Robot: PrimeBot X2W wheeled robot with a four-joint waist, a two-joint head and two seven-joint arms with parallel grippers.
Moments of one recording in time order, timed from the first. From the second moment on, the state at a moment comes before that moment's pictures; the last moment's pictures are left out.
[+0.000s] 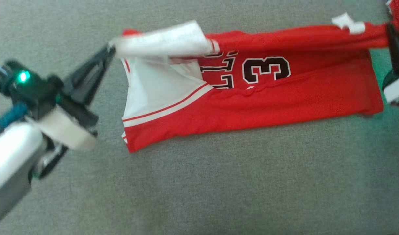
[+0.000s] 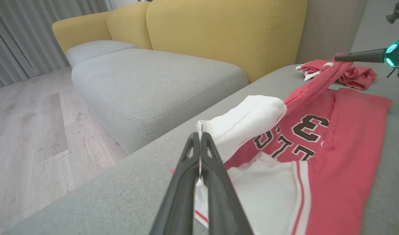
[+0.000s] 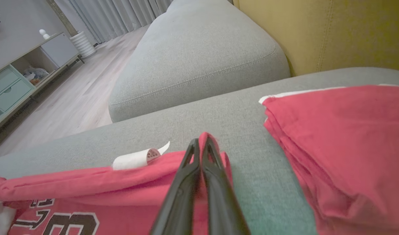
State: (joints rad) left arm -0.86 0.83 -1.06 0.02 -0.79 0.06 -0.19; right arm -0.60 -0.55 0.30 0.46 0.87 0.13 0.03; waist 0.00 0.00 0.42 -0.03
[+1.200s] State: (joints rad) left arm -0.11 0.21 -0.46 -0.07 -0.35 0.29 -0.25; right arm -0.29 -0.30 0.00 0.58 0.62 0.13 -0.24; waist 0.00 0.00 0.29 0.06
